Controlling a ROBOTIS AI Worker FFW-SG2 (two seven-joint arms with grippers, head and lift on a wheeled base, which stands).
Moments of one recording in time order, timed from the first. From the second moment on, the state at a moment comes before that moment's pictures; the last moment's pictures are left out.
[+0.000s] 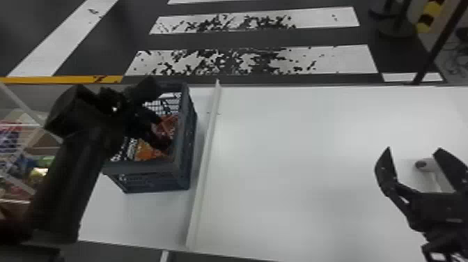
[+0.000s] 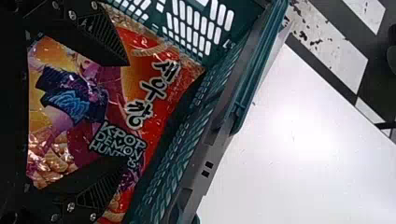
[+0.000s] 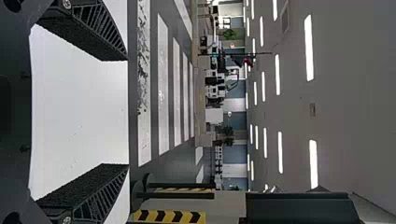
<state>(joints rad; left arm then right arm) -0.41 0.39 -0.09 -1.17 -0.72 0.42 -1.14 0.55 0.00 -0.07 -1.86 -0.06 -0.25 0.09</state>
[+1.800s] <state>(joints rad) -0.43 0.40 0.17 -1.10 -0.44 0.44 -1.26 0.54 0.00 -0.06 -1.83 -0.08 -0.25 0.10</state>
